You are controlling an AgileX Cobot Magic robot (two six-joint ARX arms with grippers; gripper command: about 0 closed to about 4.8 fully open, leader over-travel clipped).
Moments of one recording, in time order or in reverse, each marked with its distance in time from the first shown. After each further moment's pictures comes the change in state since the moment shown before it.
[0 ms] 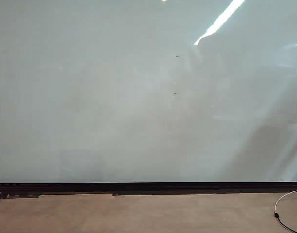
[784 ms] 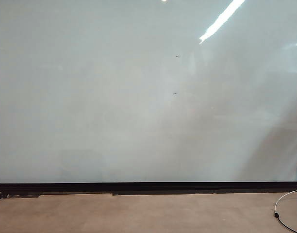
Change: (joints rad) left arm 0.000 0.000 0.000 0.000 0.000 0.000; right arm 0.002 0.257 0.119 0.182 -0.100 0.013
